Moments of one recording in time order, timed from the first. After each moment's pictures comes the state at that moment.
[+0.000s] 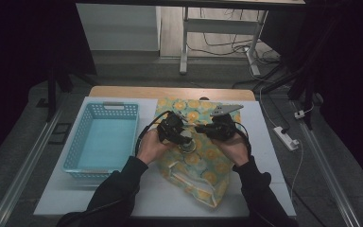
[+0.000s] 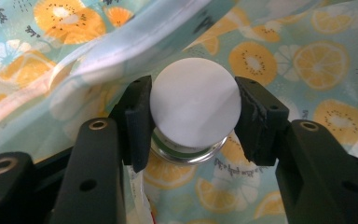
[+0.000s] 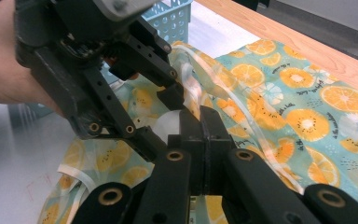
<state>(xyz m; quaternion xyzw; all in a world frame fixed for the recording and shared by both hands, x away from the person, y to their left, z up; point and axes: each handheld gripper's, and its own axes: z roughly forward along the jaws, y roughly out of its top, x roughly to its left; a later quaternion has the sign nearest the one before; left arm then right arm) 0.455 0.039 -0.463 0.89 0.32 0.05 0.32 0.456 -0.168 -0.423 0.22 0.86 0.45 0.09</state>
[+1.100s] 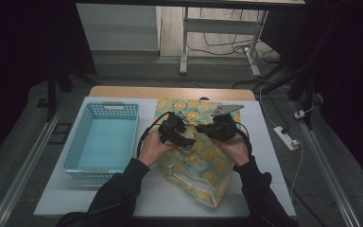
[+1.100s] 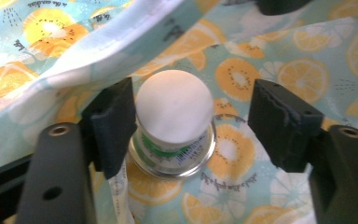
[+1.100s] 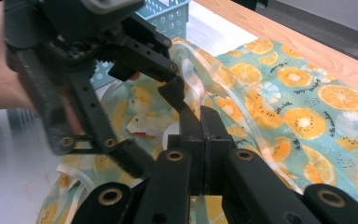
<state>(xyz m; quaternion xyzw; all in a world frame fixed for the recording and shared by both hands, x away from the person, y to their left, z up) 0.446 0.036 -0.460 0.88 0.31 0.05 0.35 0.457 -0.170 -0.423 0.22 0.86 0.45 0.09</state>
